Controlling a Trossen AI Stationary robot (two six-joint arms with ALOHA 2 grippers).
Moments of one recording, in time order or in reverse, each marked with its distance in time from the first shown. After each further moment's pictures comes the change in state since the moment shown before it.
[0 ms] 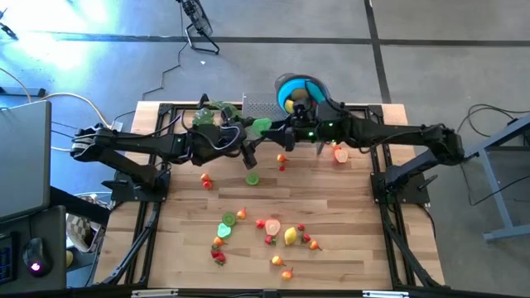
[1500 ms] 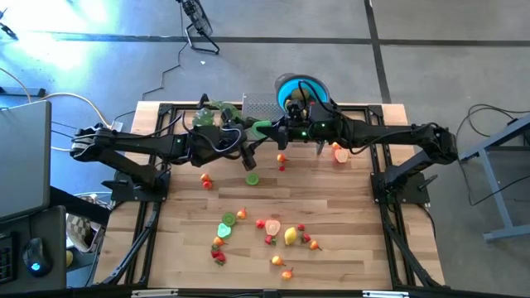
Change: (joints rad) left arm 0.000 -0.001 0.000 -0.021 0.000 -0.004; right arm -0.002 0.050 0.000 0.073 0.011 0.020
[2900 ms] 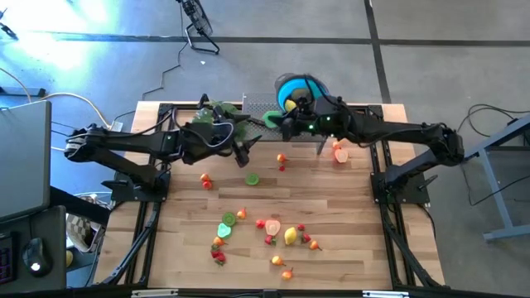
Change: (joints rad) left arm 0.000 -0.076 0.000 -0.102 -0.040 -0.092; right arm -0.074 -0.076 0.000 -0.207 0.146 -0.081
